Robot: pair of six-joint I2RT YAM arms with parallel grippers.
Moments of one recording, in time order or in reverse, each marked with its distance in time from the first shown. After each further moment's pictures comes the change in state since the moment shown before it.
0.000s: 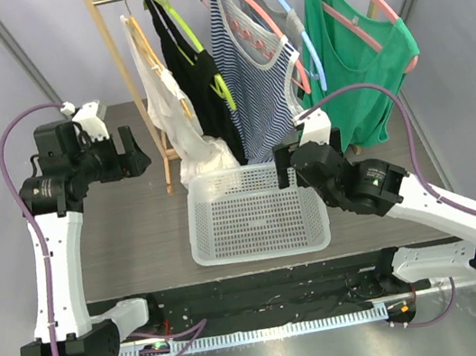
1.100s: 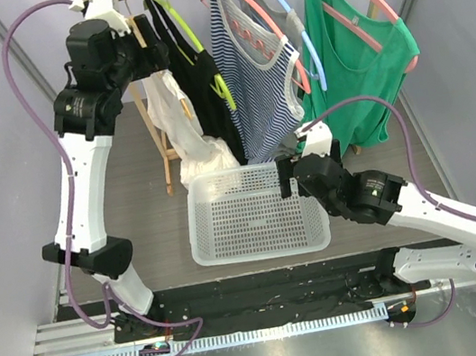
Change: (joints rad) left arm -0.340 0.571 0.870 0.175 -0.419 -0.206; right arm 0.012 -0.050 -0.140 0.071 -0.014 0.040
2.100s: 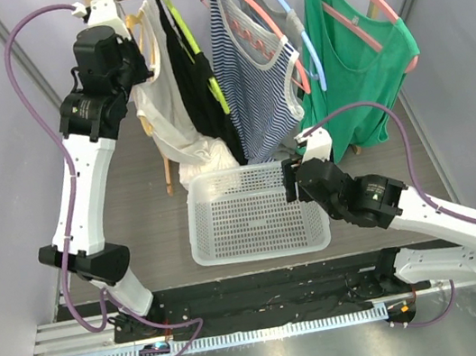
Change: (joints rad) left arm -0.002 -0.033 -0.145 0.084 -0.164 0.088; right arm 0.000 -0.038 -0.063 0.033 -0.054 0.013
